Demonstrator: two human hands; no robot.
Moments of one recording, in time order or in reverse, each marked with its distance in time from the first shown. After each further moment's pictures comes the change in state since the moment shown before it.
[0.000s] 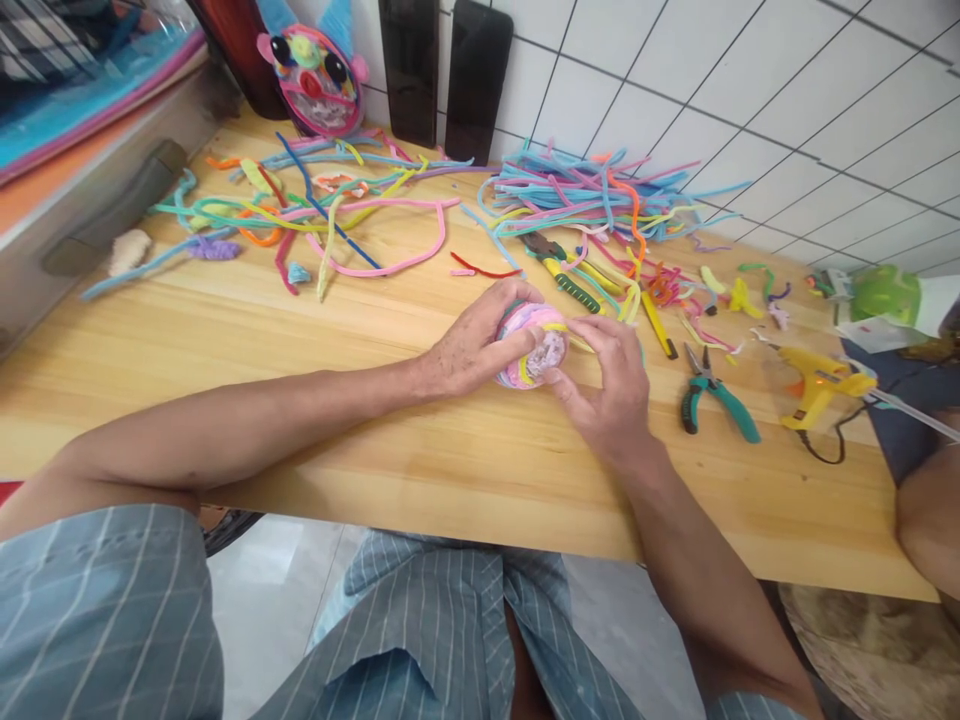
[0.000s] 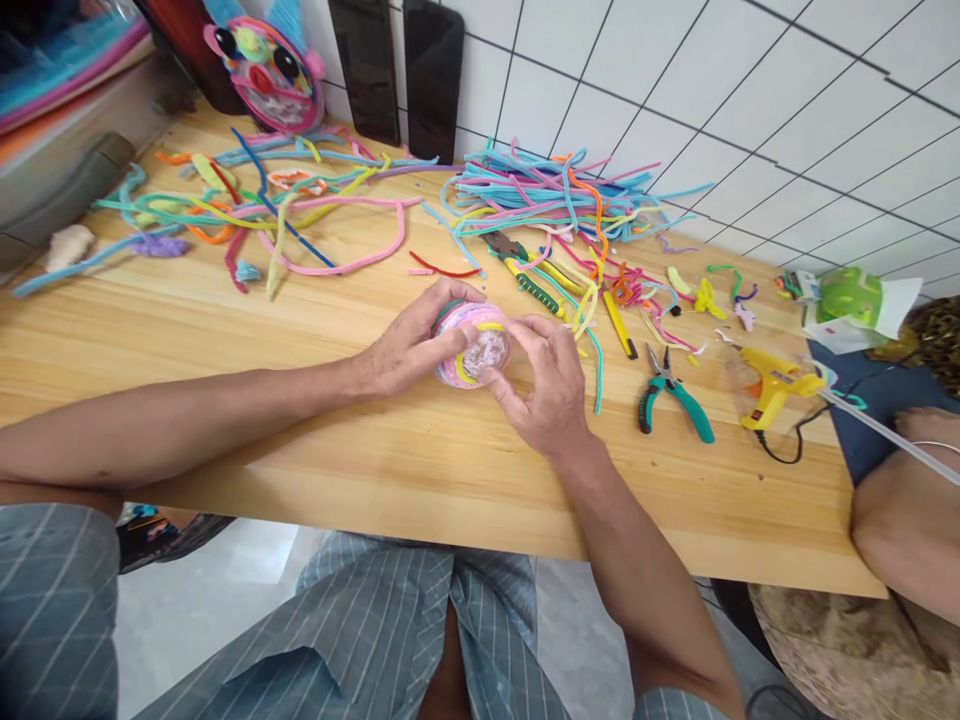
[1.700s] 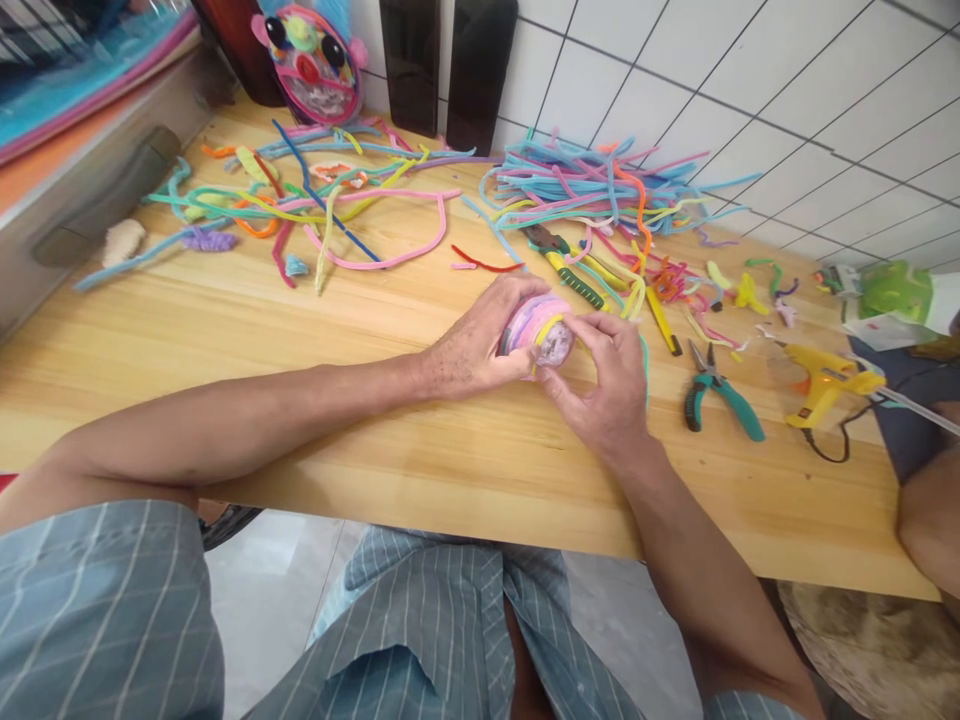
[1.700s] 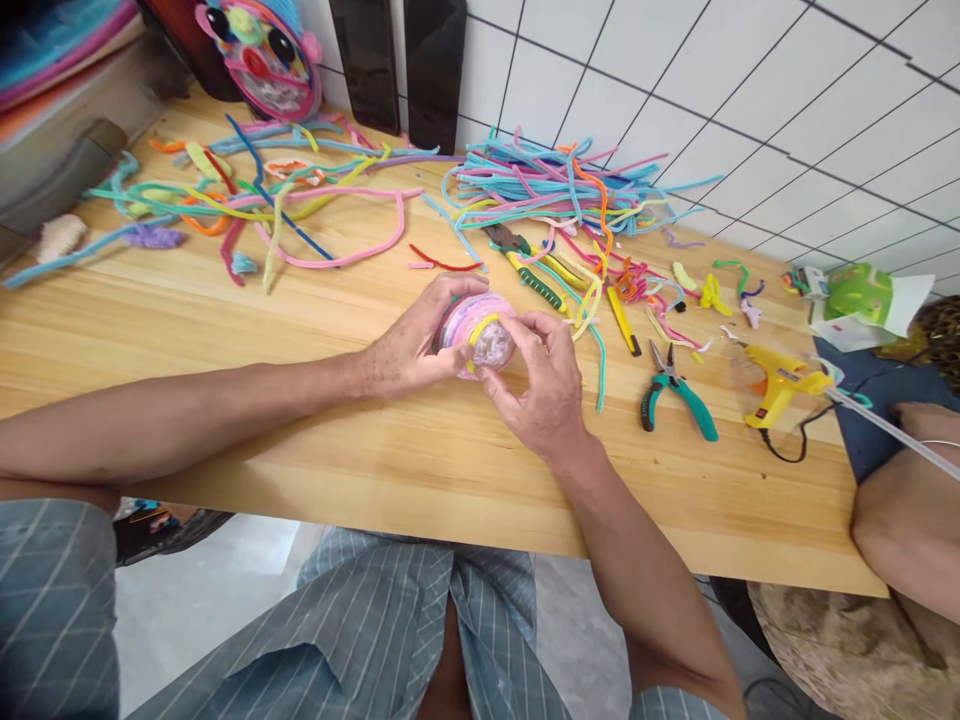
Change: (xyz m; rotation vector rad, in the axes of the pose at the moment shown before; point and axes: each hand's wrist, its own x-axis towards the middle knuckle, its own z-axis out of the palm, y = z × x) left_hand -0.002 -0.025 0.004 0.071 -0.025 0.171; right_hand -0.002 -0.005 0.002 -0.055 -0.051 0.055
